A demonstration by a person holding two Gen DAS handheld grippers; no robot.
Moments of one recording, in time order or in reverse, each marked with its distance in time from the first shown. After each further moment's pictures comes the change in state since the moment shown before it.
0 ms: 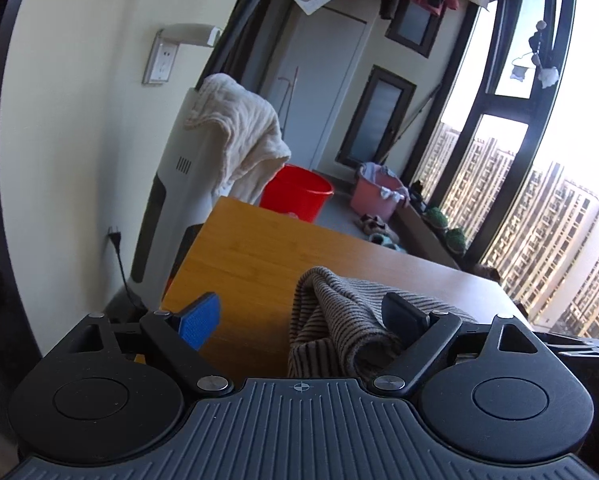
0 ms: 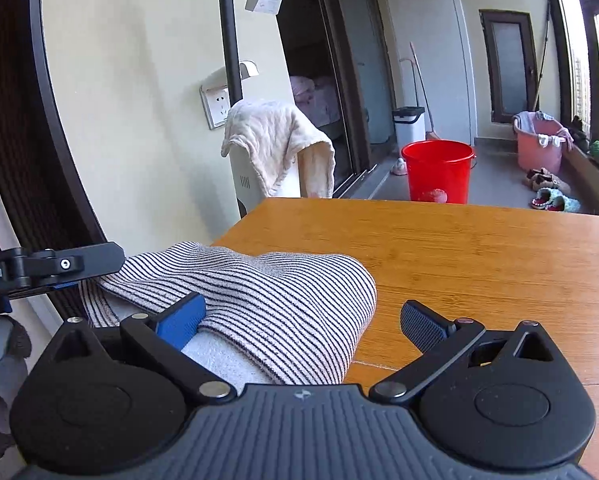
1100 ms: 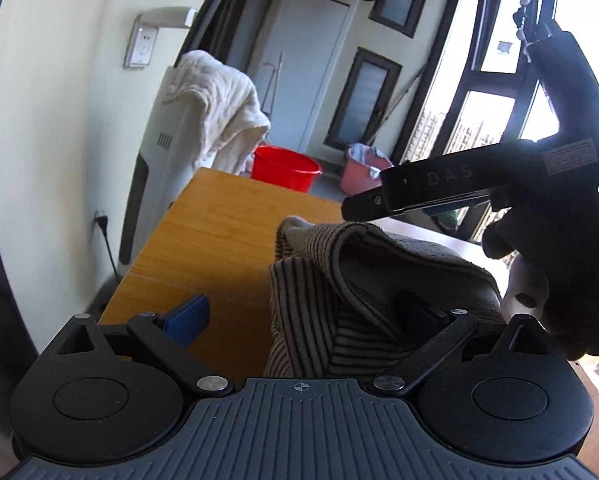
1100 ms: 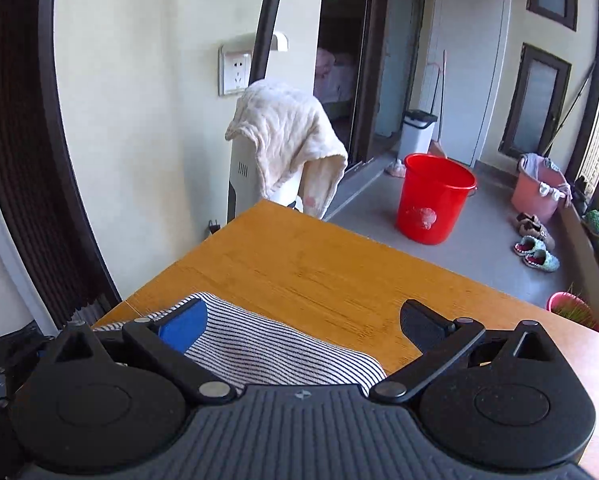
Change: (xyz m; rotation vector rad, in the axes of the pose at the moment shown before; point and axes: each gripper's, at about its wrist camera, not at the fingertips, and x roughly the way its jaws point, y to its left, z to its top) left arm 0.017 -0.015 -0.034 0.044 0.051 0.007; right arm 0.012 0.037 0.077 -0.209 0.086 -0.077
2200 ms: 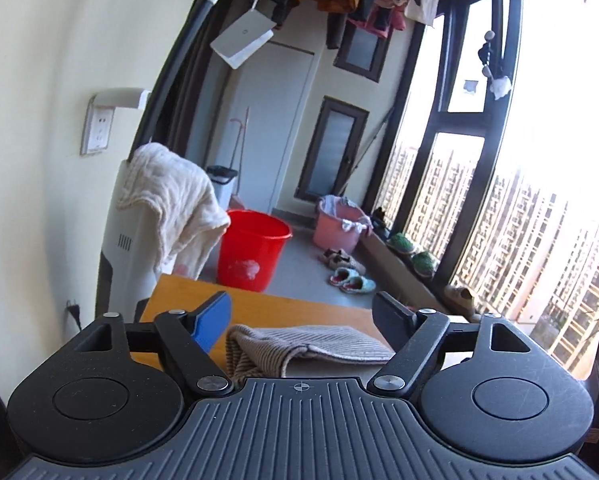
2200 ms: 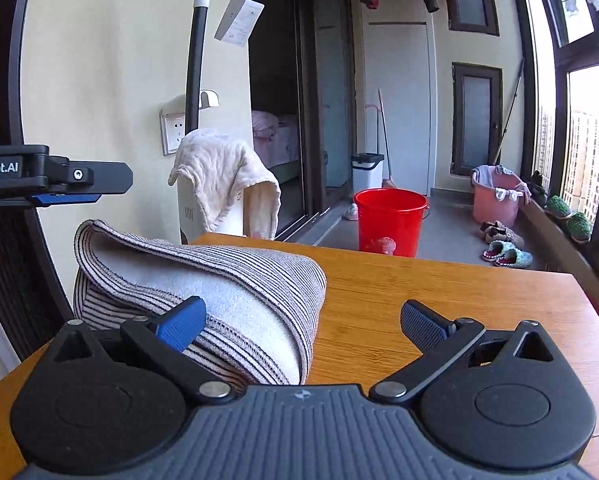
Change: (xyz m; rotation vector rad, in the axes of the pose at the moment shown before) left arm 0.006 -0.038 0.086 0.119 -0.159 -0.060; right arm -0.004 -0.044 -0.082 0.140 -0.188 -0.101
